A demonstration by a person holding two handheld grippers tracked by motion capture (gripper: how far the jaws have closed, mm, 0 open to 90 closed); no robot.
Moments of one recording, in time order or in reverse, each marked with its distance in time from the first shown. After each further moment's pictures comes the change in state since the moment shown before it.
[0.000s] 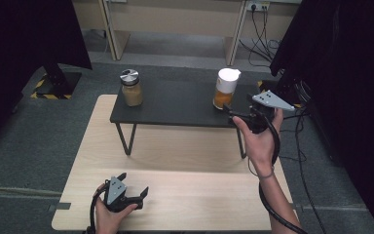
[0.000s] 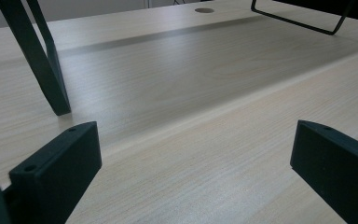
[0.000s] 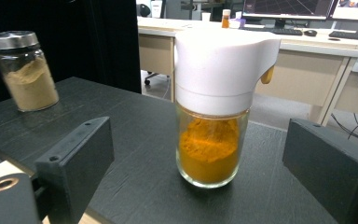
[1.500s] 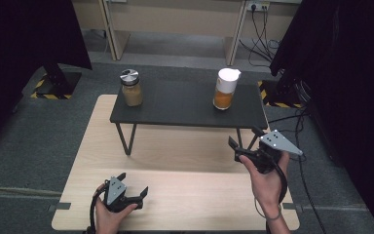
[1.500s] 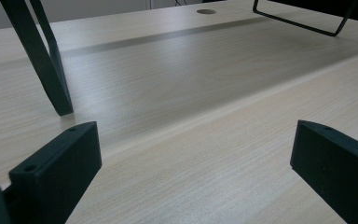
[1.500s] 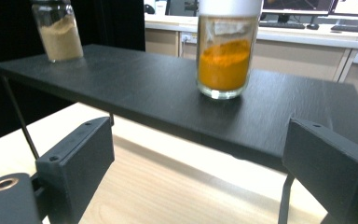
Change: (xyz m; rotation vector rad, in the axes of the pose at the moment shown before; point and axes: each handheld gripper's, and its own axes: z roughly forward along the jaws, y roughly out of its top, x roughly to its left) left arm -0.002 -0.001 -0.001 -0.008 0.008 0.001; right arm 0.015 -0.077 -0.058 -0.009 0.012 -0.005
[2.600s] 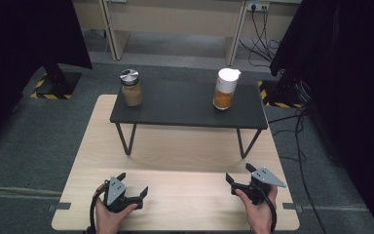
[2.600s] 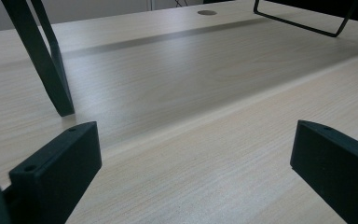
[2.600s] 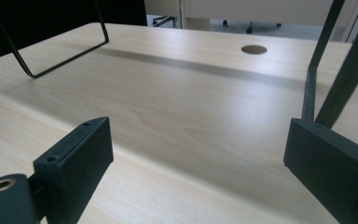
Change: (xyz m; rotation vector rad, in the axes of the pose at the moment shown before) left arm -0.001 -0.001 0.000 -0.004 0.005 0.002; right arm -0.005 -0.120 -0.003 0.163 0.012 0.088
